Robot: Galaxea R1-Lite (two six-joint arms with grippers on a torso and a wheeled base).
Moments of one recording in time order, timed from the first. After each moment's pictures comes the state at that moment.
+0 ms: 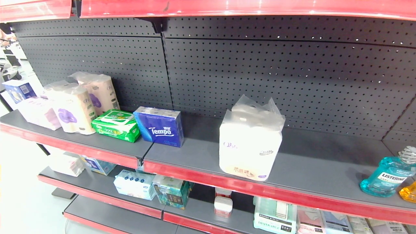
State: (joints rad) left arm 0.13 0.10 0.00 0.00 0.01 0.00; right arm -0.04 0.11 0.00 -0.06 -0.08 -0.05
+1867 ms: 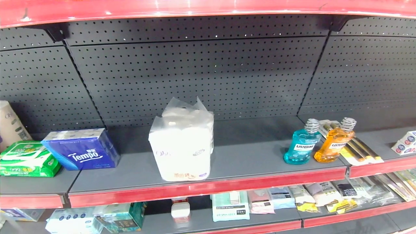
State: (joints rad) left arm 0.13 0.10 0.00 0.00 0.01 0.00; right arm 0.00 0.00 0.00 0.00 -0.01 -0.01
